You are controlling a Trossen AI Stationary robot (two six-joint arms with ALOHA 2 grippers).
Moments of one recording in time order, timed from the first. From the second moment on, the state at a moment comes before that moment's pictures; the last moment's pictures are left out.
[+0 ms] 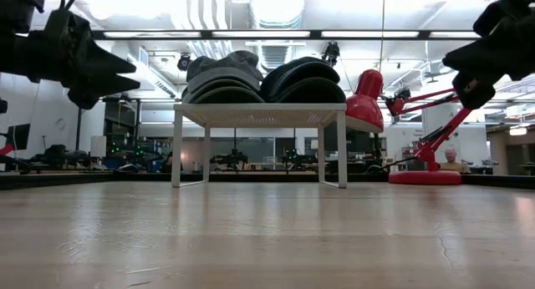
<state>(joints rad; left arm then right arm) 0.09 0.02 0.10 -0.18 -0.24 -0.26 0.28 0.00 0.08 -0.18 0.23 0.43</state>
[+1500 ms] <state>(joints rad) 0.09 0.03 0.06 -0.13 -0.25 -0.24 0.28 0.00 0.06 -0.11 0.18 0.26</state>
